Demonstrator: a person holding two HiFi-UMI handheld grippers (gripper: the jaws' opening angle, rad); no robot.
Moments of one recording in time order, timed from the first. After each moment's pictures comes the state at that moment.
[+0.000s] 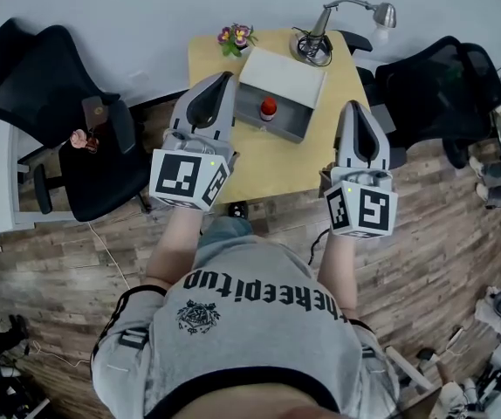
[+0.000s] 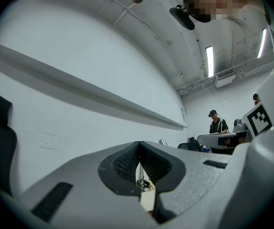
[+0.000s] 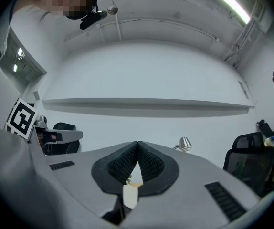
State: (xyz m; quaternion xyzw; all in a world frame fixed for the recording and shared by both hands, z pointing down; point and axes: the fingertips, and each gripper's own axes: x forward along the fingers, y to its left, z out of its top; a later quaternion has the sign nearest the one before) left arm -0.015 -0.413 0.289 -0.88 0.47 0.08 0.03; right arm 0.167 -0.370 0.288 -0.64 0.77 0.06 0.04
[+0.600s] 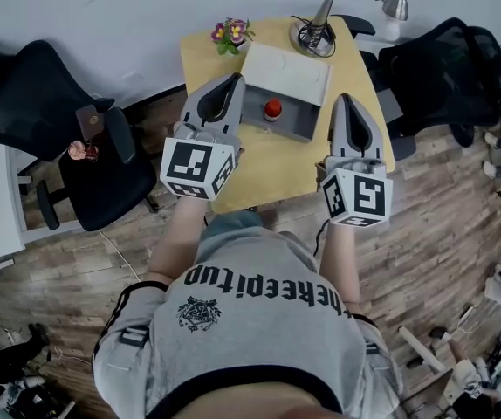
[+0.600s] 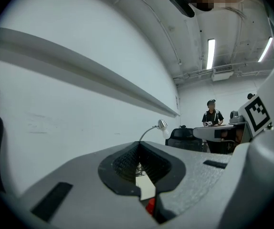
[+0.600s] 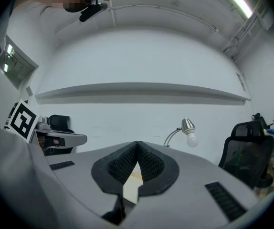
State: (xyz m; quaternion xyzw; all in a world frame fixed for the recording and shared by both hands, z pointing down) left arm 0.001 -0.483 0.355 -0.91 0.42 0.01 -0.02; right arm 0.160 -0.432 0.342 -0.66 0.75 0.00 0.00
